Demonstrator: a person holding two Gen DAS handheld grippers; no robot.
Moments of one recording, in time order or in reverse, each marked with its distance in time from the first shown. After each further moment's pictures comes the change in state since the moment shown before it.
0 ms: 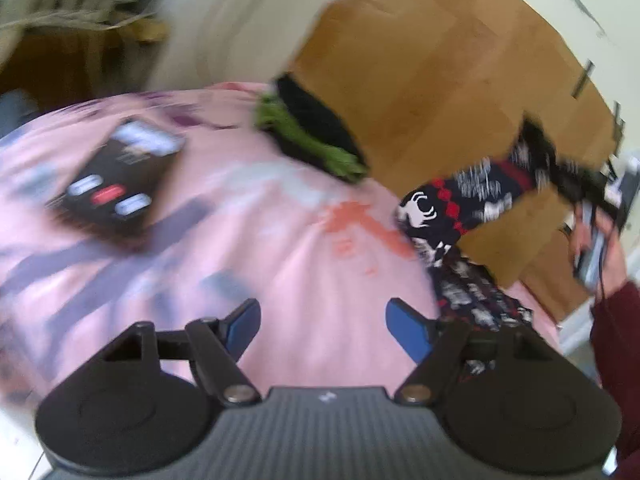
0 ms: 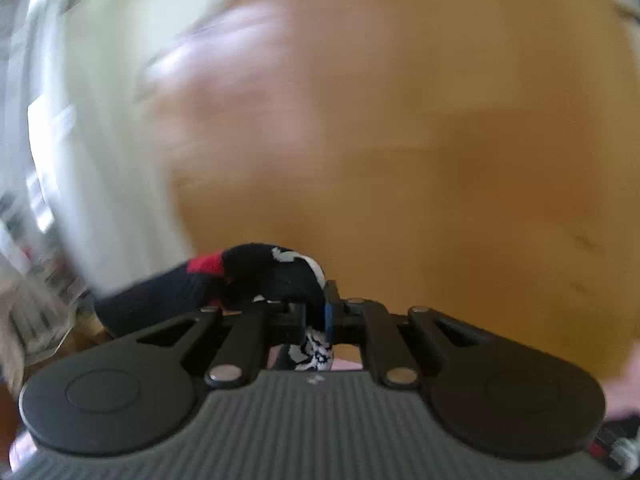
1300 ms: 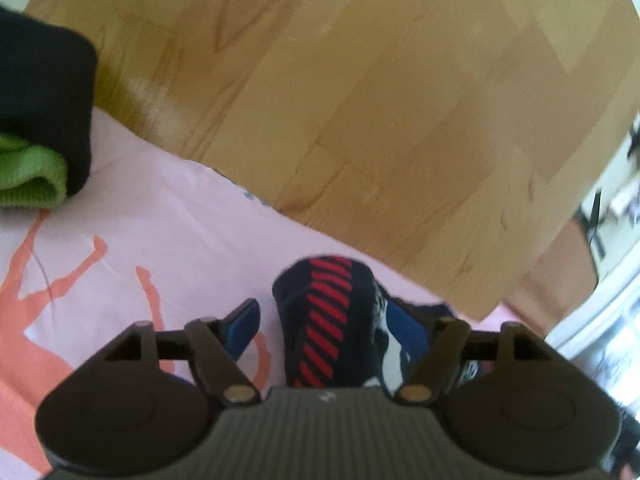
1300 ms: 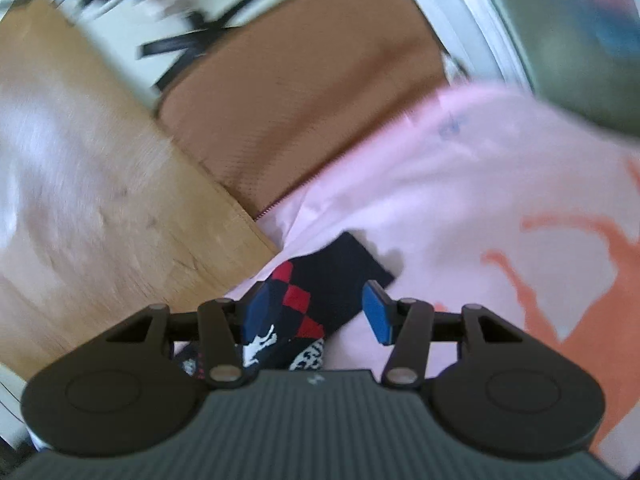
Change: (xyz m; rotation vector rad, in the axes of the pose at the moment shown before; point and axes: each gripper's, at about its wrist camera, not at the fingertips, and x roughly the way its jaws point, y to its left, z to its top) left arm 0.341 -0.168 0.070 0.060 0.130 -0.182; right arm -0.170 -0.272 -0.131 0.667 -0.059 -0.474
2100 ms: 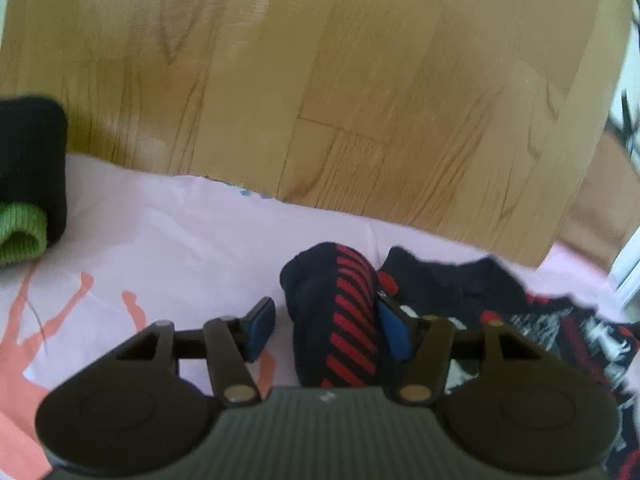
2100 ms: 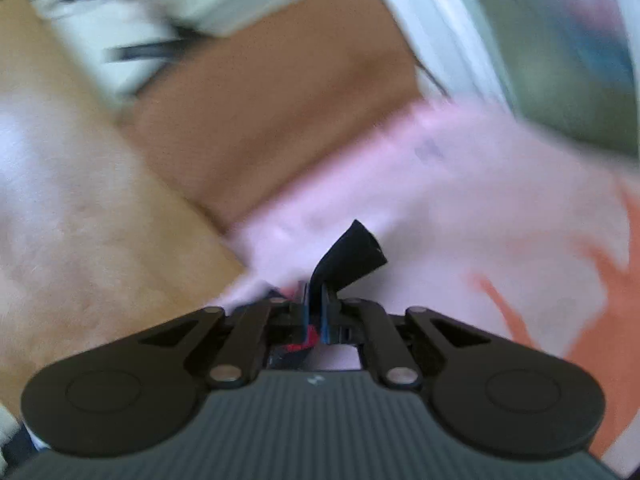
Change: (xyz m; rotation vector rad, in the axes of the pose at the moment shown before) left arm 0.031 -0.033 -0.015 0.231 0.046 0.153; right arm -0.007 0.044 0.010 -0.168 -0.105 -0.100
